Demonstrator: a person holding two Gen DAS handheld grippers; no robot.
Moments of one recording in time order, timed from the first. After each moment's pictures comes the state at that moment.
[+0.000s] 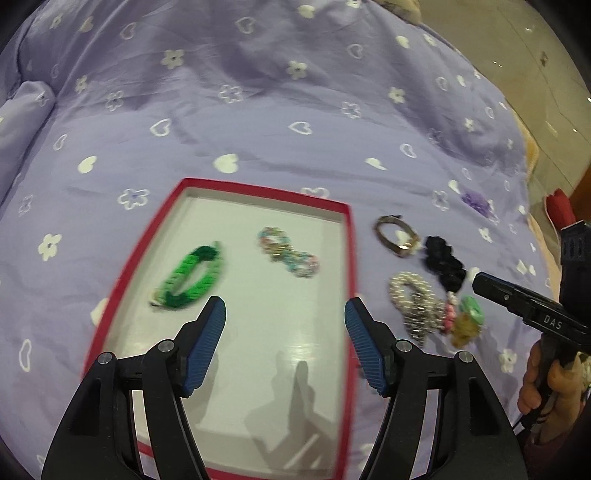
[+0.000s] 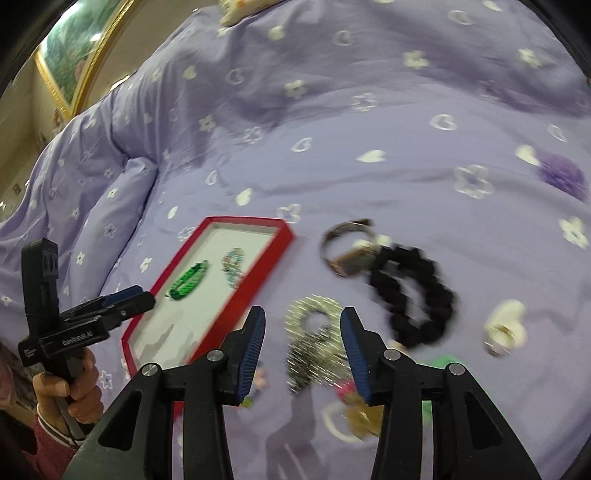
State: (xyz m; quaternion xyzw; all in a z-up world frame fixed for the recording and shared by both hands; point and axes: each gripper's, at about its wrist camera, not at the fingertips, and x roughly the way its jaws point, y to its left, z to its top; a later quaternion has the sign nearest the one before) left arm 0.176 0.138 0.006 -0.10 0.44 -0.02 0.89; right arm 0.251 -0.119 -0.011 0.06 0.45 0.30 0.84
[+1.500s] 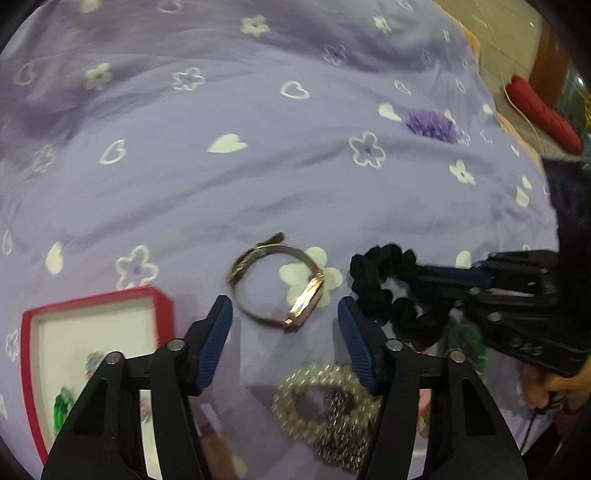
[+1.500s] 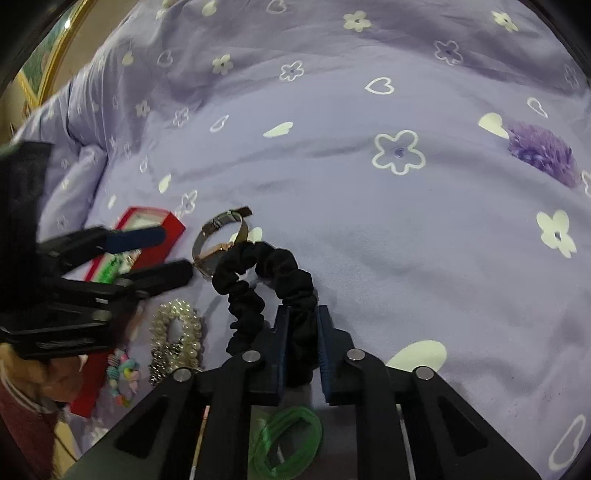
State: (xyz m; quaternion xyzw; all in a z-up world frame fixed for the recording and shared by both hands) left arm 0.314 -0.023 -0.041 0.07 0.49 -0.16 0.85; right arm 0.318 -0.167 -0.063 0.03 0.49 0.26 0.83
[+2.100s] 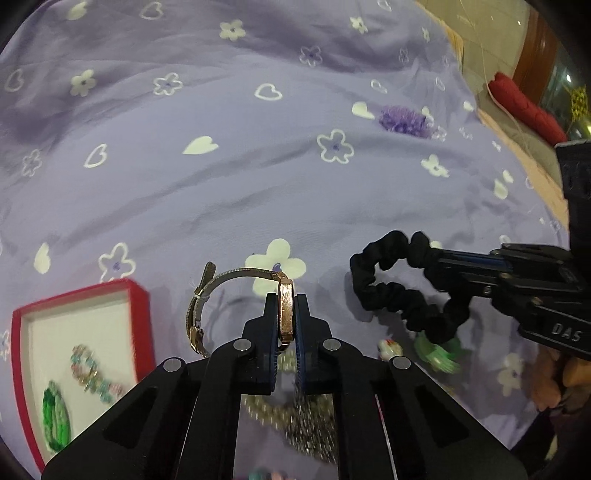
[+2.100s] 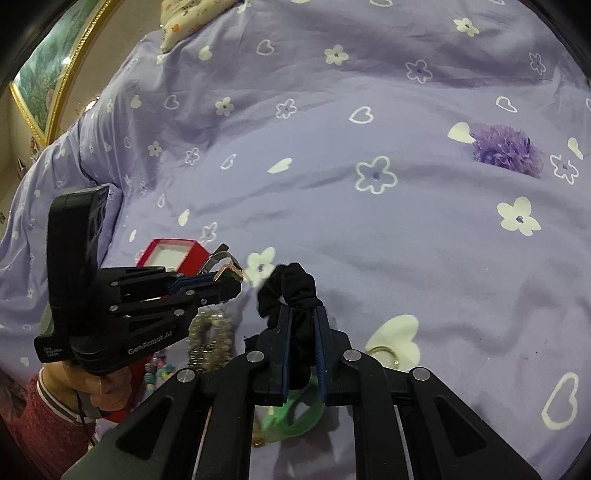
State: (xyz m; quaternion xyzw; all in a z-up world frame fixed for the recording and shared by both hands) left arm 0.290 -0.021 -0.025 0.05 0.48 -0.18 0.86; right arm 0.294 -0.195 -0.031 0.09 0.45 0.27 0.84
